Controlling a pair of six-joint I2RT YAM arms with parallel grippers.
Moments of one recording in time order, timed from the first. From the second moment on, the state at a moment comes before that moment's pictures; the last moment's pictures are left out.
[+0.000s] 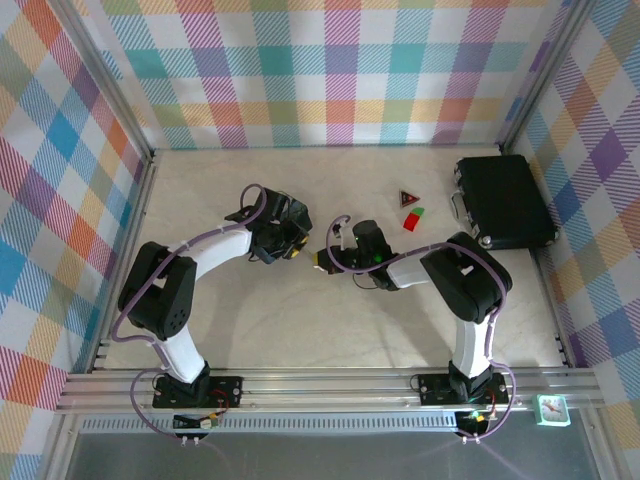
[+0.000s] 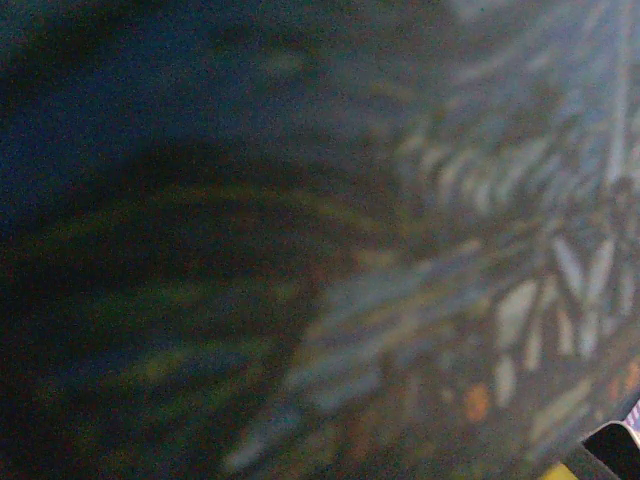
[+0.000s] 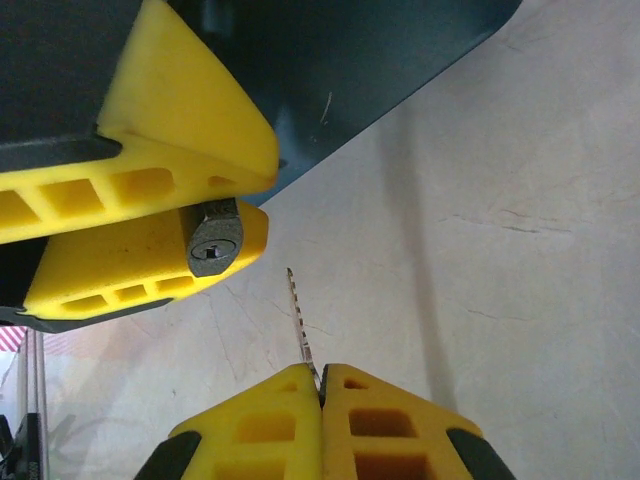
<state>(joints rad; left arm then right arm) -0.46 1.73 1.12 -0.36 0.26 -1.27 0.64 1.90 0.80 0.57 -0.50 0.60</state>
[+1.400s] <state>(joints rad) -0.51 1.71 1.09 -0.31 0.21 -1.29 0.65 1.78 0.74 0.61 -0.50 0.64</state>
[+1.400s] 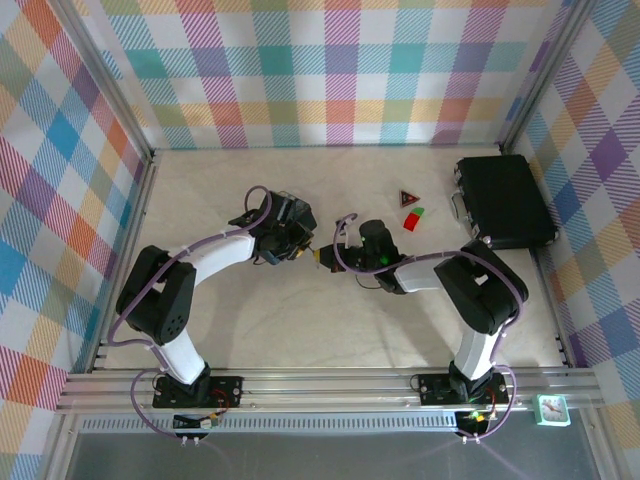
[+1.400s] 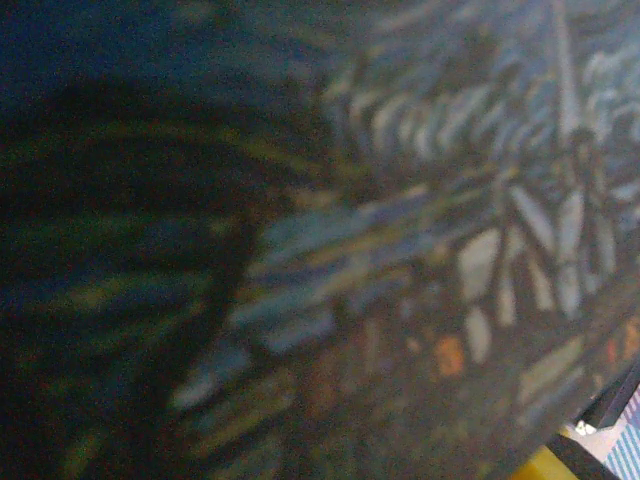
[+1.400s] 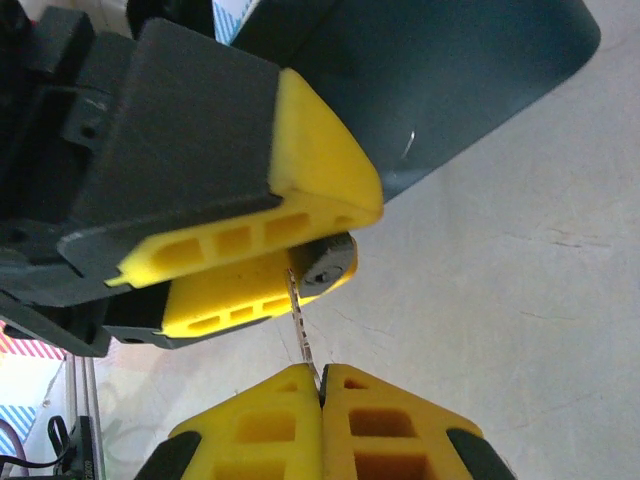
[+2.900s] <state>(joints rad) -0.45 1.68 1.09 -0.33 0.38 -1.29 0.65 1.73 0.67 0.66 -0.51 0.59</state>
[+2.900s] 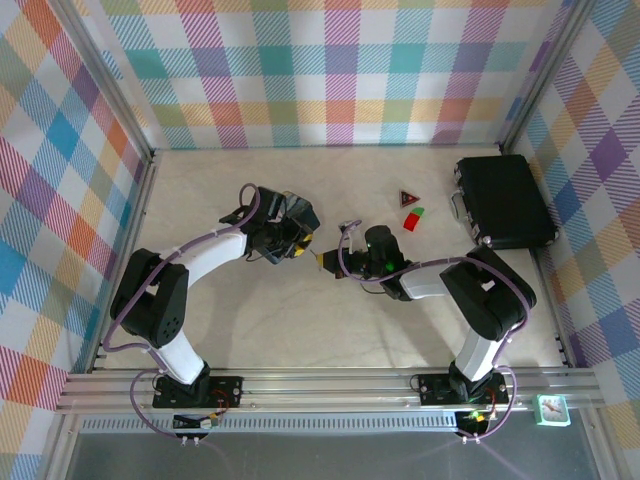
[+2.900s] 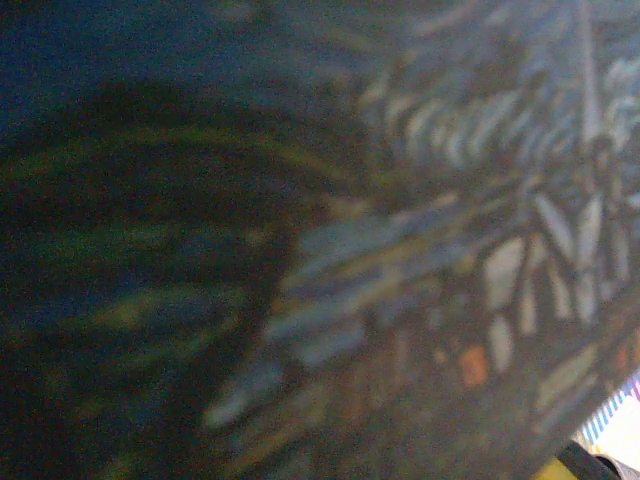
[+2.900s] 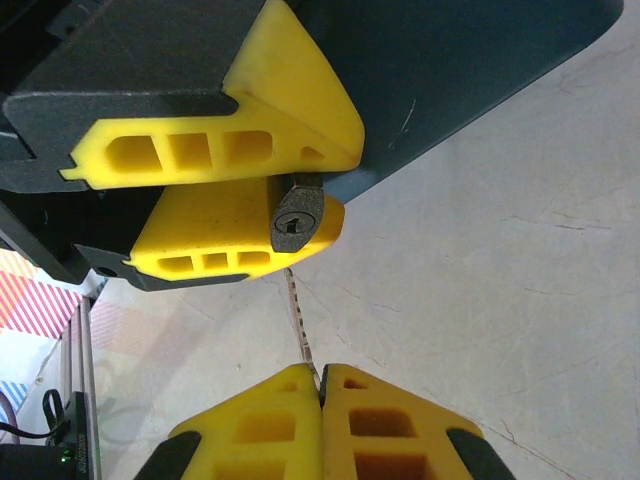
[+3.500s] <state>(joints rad) -0.46 1.68 1.08 -0.32 0.38 -1.29 0.65 1.78 0.70 0.69 -0.53 0.60</state>
